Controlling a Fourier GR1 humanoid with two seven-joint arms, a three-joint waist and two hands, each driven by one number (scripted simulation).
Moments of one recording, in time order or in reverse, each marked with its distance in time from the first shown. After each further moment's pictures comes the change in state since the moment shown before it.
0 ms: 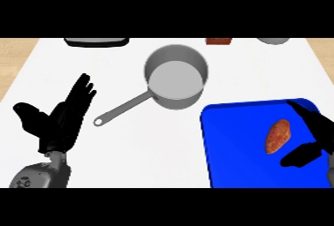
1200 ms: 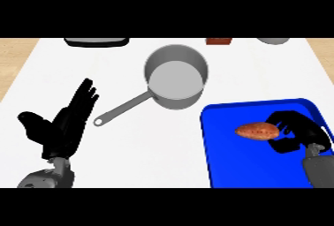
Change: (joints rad) left arm 0.045 -0.070 0.025 -0.024 -0.068 -0.057 -0.016; right arm -0.083 0.097 -0.012 0.281 0.206 -0.048 -0.244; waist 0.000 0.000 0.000
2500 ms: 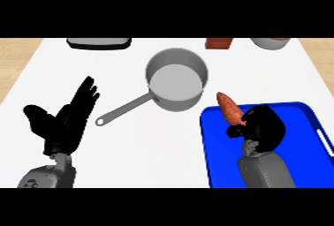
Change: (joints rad) left arm -0.028 -0.010 0.013 0.020 -0.019 -0.003 0.035; right arm -0.054 0.388 0.141 -0.184 0.549 -0.448 0.807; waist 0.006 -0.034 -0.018
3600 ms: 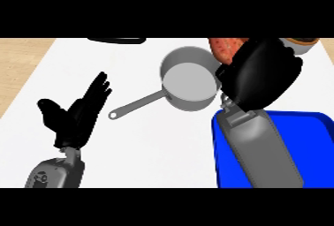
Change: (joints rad) left arm -0.057 -0.016 -0.038 0.026 0.009 -0.034 0.004; right arm -0.512 0.001 0.082 -0.076 0.468 0.184 0.092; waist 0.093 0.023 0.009
